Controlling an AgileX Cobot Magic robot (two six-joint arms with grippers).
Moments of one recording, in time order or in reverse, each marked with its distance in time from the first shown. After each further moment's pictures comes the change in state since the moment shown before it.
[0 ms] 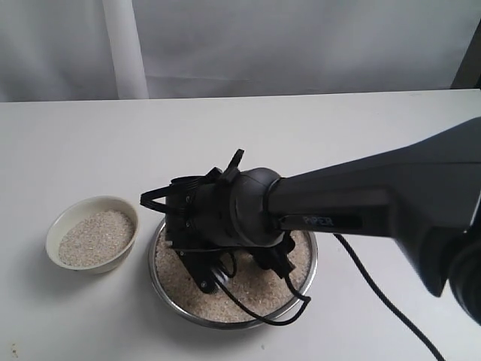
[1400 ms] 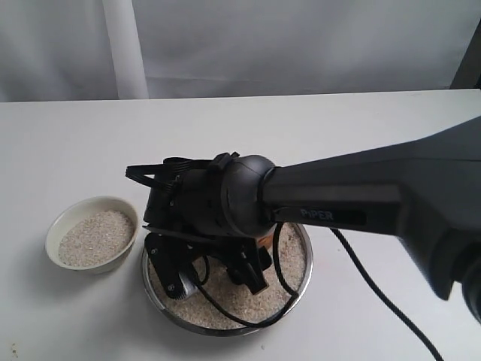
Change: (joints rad) left arm 0.000 0.000 0.000 0.000 0.000 0.000; right arm 0.018 -0.019 -0.069 0.228 -0.021 -0.055
